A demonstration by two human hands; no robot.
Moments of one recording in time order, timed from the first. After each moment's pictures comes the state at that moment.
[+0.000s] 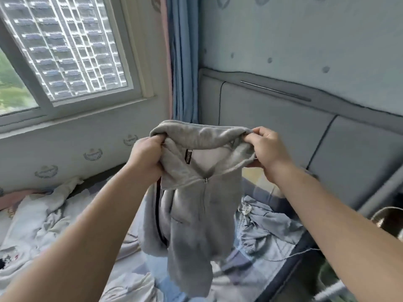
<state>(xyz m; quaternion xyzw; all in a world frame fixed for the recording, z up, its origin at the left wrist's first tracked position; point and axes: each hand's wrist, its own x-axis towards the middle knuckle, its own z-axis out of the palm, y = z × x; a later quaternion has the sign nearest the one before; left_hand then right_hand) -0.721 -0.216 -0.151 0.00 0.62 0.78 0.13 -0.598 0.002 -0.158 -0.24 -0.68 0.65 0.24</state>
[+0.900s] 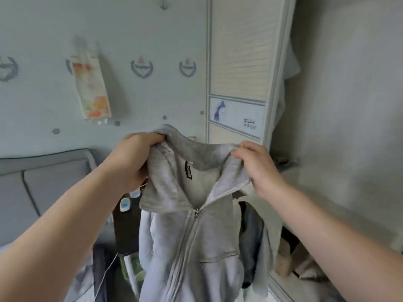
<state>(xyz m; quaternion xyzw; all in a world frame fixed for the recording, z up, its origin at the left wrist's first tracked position) -0.233 -0.113 -0.013 0.53 0.37 0.51 0.57 0.004 -0.182 -0.054 -0.58 -0.45 0.24 0.63</state>
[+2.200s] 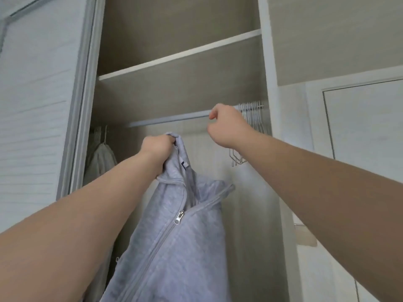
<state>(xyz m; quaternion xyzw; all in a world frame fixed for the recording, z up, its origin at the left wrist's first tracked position) 0.460 -0.060 0.258 0.66 0.10 0.49 0.56 0.508 -0.226 0.295 -0.76 -0.36 -0.41 0.35</state>
